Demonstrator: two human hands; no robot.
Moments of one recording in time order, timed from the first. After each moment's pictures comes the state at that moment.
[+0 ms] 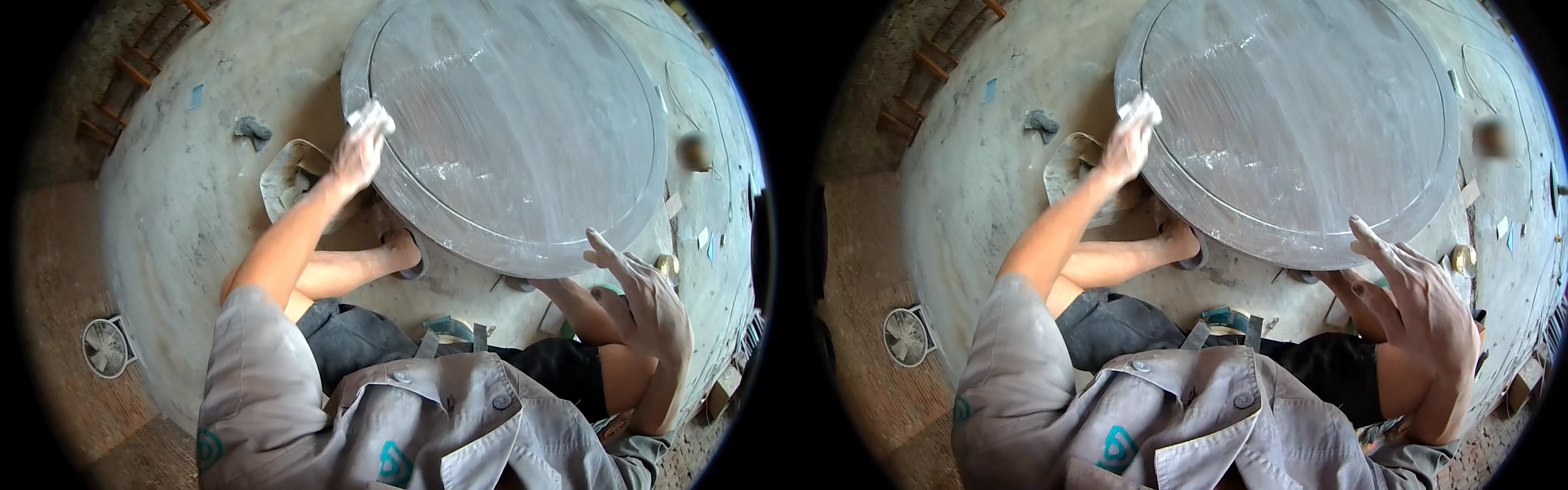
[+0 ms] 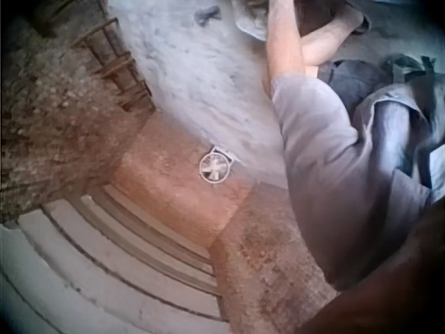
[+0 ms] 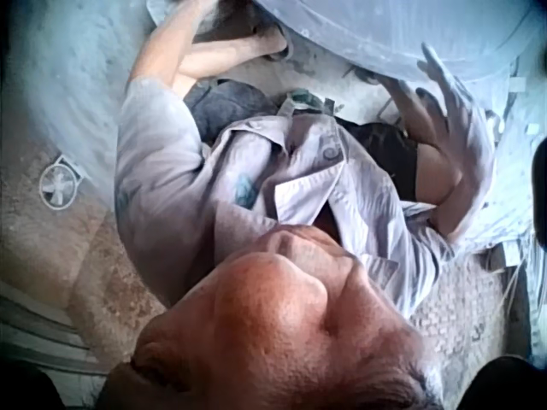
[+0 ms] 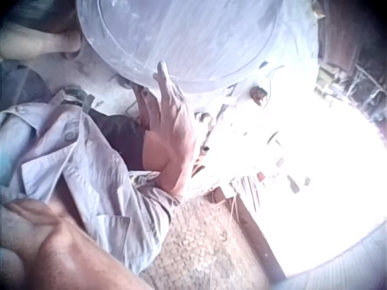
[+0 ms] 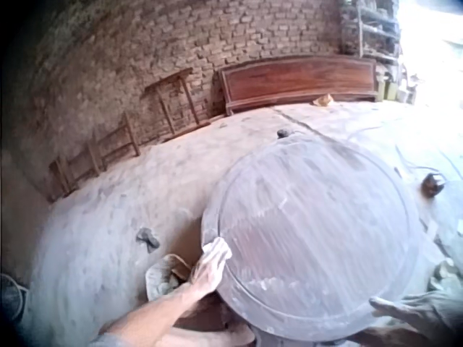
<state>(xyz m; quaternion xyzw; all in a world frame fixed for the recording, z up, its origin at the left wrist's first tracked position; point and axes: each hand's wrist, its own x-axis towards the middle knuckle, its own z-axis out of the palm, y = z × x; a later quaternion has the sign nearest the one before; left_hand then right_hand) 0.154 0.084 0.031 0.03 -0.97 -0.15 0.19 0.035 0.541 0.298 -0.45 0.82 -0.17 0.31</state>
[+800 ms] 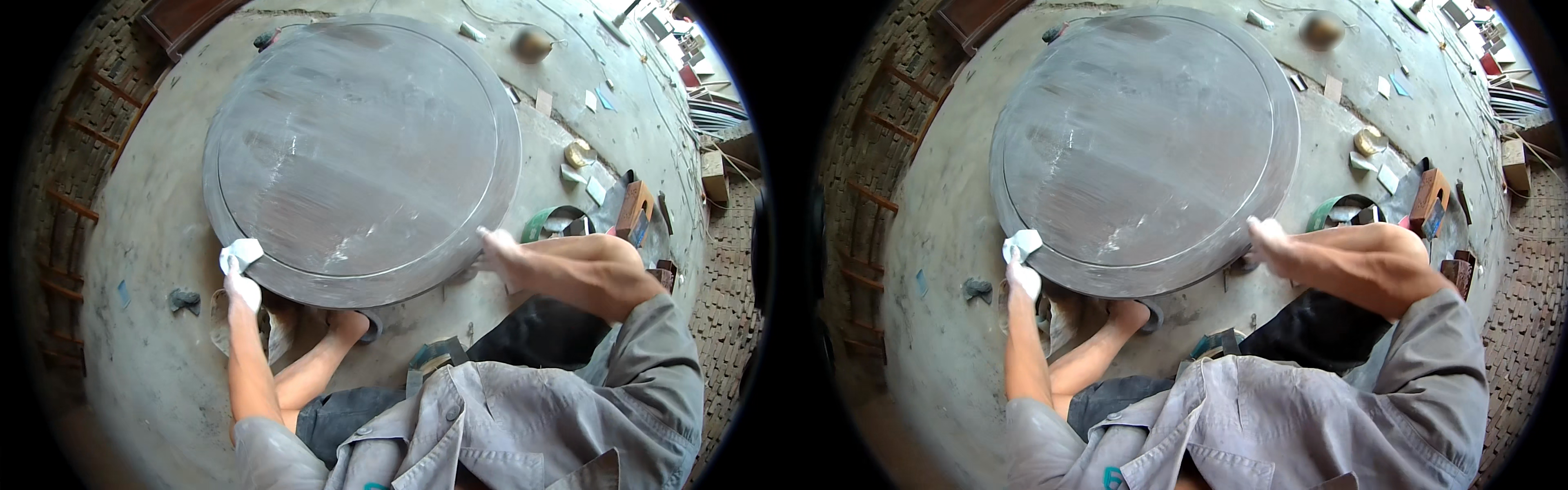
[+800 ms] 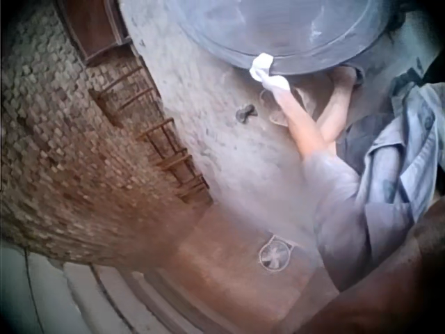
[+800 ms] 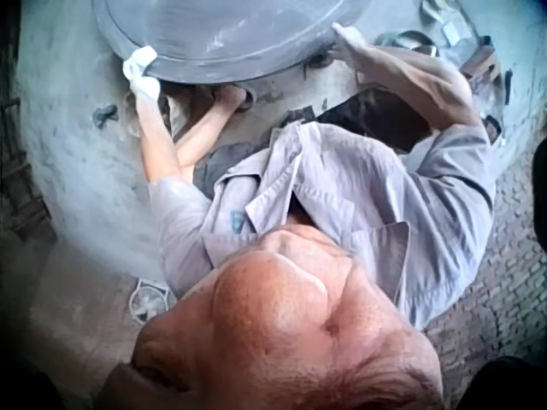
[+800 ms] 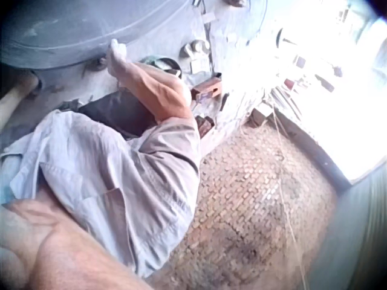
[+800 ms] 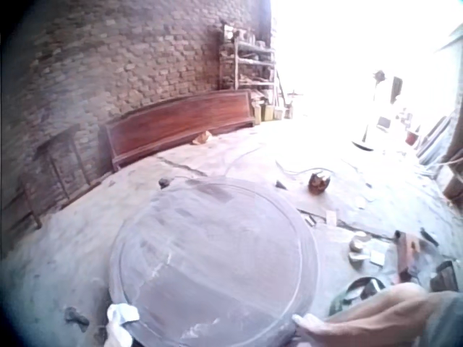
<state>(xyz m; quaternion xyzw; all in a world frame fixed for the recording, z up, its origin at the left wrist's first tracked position) 0.154 0.001 -0.021 0.43 -0.42 -0.79 0.13 0.076 0.570 0.053 0.39 0.64 -0.57 0.34</state>
